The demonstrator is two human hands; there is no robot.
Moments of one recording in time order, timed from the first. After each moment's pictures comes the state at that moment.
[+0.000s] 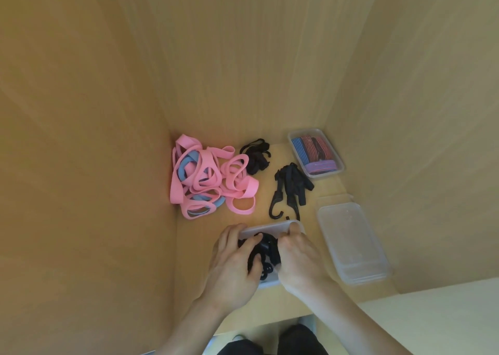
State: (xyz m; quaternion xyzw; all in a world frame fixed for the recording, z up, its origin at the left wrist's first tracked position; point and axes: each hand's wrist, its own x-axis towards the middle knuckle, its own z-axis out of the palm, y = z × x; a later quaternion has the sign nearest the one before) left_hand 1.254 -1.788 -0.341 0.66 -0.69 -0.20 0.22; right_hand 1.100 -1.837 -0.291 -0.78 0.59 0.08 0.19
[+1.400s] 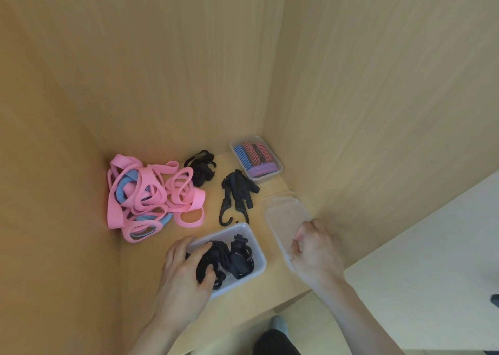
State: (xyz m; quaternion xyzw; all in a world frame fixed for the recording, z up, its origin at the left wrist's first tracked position) left_hand 1.252 -1.790 -0.342 0.67 -0.65 -0.23 0.25; right_hand 0.989 -1.826 -0.296 -0.64 0.75 -0.14 0.10
